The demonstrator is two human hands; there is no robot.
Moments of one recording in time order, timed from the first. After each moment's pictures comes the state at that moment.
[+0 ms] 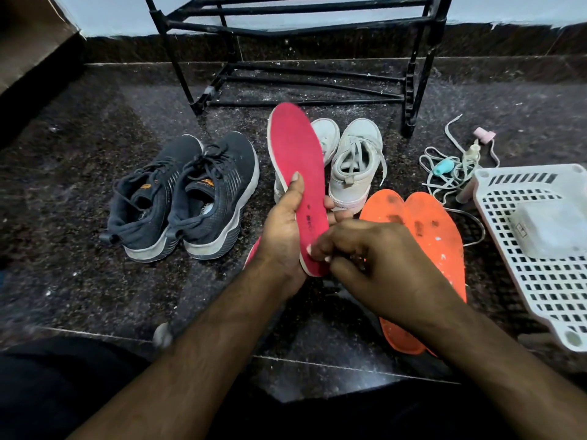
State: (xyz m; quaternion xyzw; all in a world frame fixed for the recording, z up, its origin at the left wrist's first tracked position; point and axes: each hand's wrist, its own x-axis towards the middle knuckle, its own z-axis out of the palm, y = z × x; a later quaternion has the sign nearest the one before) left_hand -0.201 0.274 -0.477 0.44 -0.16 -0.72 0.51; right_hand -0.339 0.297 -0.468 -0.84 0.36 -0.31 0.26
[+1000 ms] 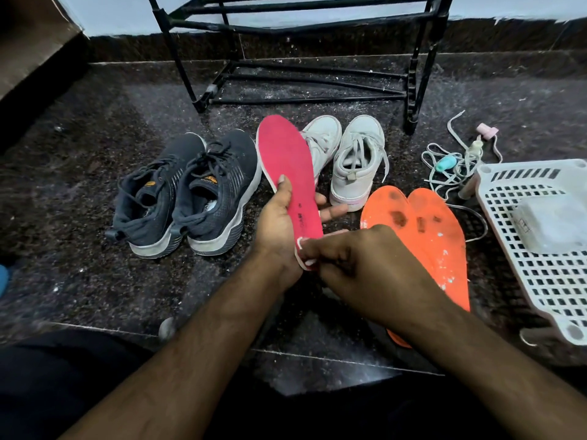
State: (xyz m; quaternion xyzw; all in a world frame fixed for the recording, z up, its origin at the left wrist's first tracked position) left_hand -0.193 0.272 -0.479 0.47 -0.14 -0.70 0.53; right_hand -0.328 0.308 -0.465 -0.84 0.41 -0.24 0.25
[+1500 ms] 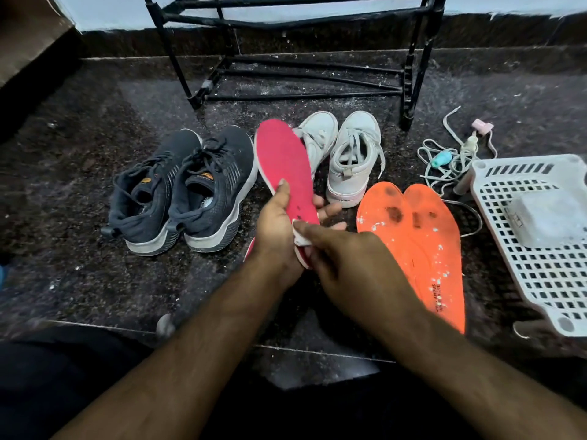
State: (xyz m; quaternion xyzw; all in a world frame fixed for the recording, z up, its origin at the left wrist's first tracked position) left_hand -0.198 0.272 -0.484 0.47 -0.09 -0.71 0.53; right_hand -0.313 0.318 -0.482 -0.82 0.45 -0.29 0.20
